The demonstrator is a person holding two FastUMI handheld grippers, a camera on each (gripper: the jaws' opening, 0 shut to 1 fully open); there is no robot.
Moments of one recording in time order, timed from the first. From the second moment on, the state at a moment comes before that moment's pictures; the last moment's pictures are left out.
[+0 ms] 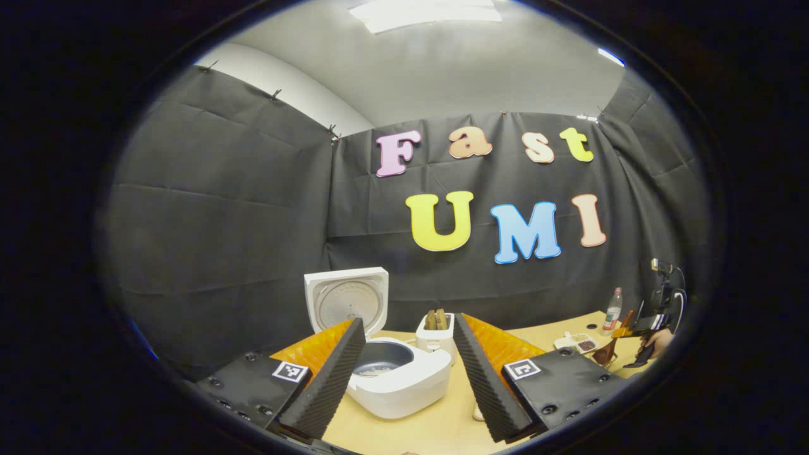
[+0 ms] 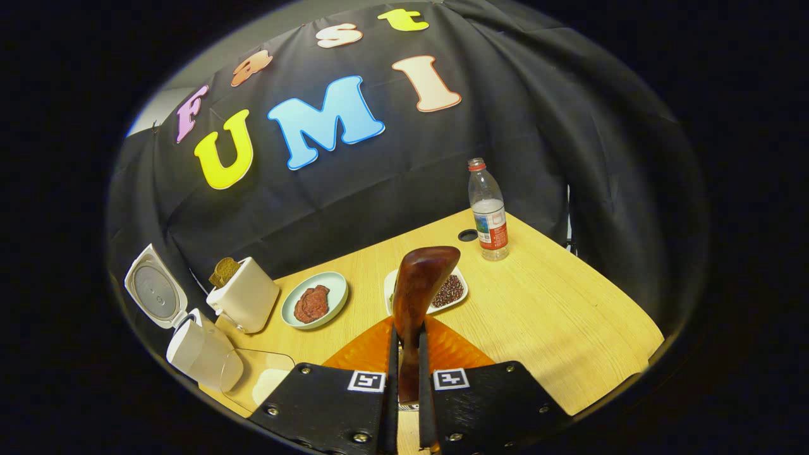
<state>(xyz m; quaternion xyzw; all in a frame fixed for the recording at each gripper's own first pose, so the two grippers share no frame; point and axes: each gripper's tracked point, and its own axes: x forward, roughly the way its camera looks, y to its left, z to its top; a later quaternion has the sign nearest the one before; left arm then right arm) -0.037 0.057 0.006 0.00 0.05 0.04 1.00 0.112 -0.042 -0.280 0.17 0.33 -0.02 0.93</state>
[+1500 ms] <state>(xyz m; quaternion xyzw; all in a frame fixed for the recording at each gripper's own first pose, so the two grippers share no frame) 0.207 0.201 0.013 -0.02 0.03 0.09 1.00 0.036 -0.045 -0.033 0.02 0.09 -0.06 0.99</state>
